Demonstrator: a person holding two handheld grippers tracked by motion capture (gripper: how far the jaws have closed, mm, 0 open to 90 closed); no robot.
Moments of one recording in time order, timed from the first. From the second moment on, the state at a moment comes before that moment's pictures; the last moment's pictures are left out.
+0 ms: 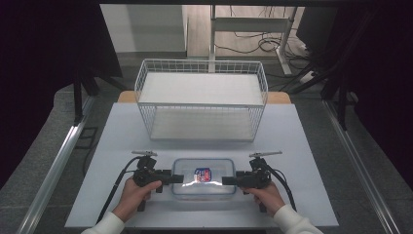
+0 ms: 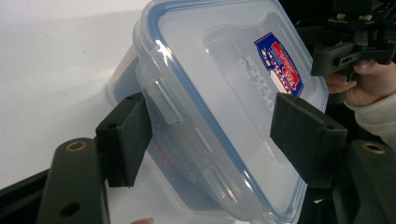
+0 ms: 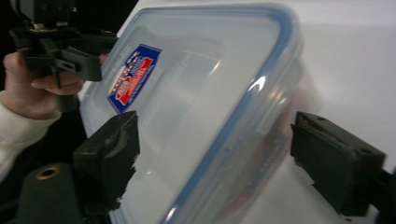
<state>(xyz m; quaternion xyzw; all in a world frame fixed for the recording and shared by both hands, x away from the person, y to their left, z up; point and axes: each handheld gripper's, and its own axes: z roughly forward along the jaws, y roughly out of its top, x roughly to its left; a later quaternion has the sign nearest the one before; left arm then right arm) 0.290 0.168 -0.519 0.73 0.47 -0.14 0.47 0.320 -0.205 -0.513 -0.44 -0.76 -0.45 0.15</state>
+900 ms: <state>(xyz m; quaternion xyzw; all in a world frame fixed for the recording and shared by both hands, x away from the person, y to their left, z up) 0.264 0.169 -0.506 0.71 0.49 -0.10 0.49 0.300 -0.219 -0.496 -0.47 -0.73 -0.46 0.16</state>
